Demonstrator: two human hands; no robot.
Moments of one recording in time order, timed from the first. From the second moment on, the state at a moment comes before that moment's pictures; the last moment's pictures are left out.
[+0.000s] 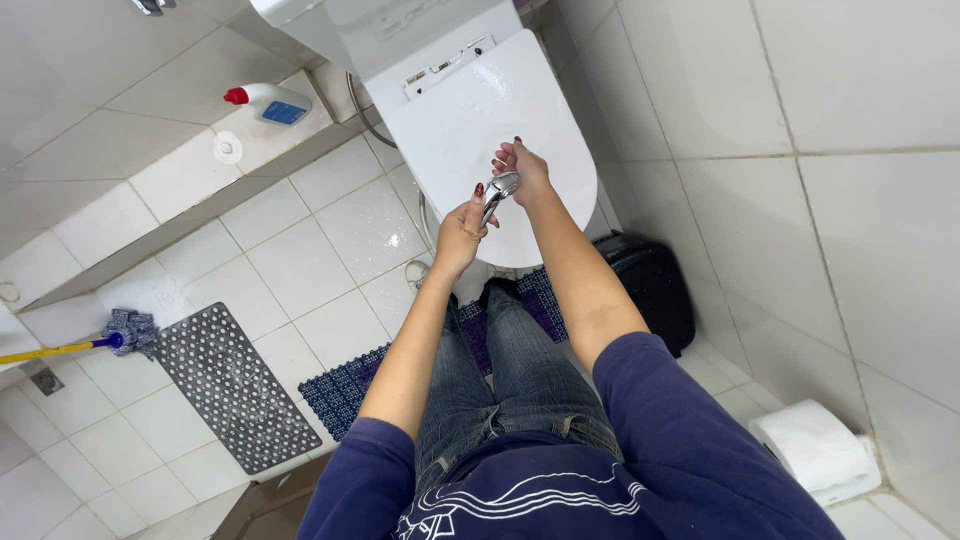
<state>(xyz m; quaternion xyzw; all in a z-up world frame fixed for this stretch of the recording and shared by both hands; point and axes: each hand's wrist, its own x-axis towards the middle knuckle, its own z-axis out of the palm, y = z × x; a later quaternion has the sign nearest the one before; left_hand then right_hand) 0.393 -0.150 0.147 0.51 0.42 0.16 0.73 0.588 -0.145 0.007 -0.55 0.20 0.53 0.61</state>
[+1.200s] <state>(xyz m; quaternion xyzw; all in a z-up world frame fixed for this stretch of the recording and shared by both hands) 0.410 -0.169 0.134 0.47 0.44 0.20 0.74 0.496 -0.224 0.178 -0.54 -0.10 0.52 0.65</state>
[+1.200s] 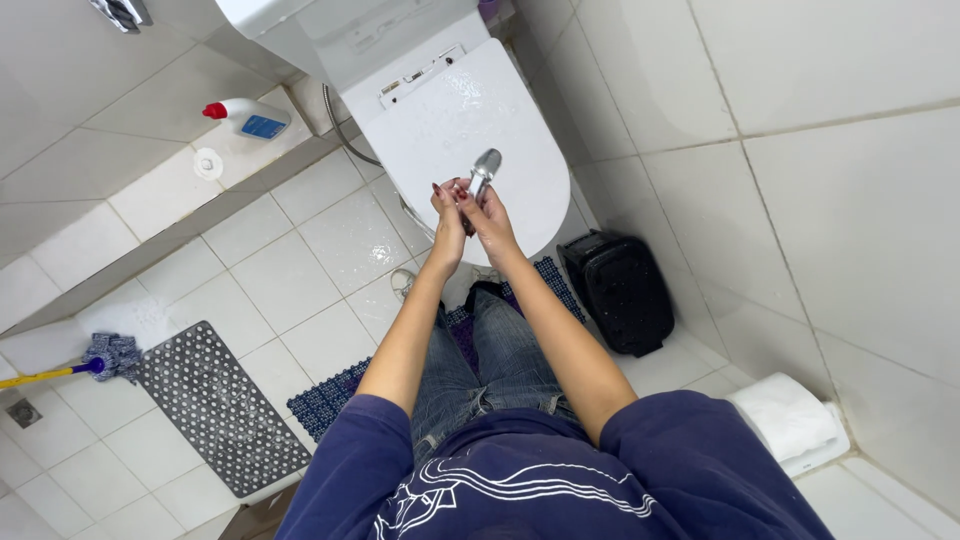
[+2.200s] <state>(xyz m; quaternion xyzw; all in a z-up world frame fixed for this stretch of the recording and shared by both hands) 0.237 -0.049 0.144 0.15 0.27 0.16 0.94 0.351 -0.189 0.244 -0.49 -0.58 0.60 0.24</state>
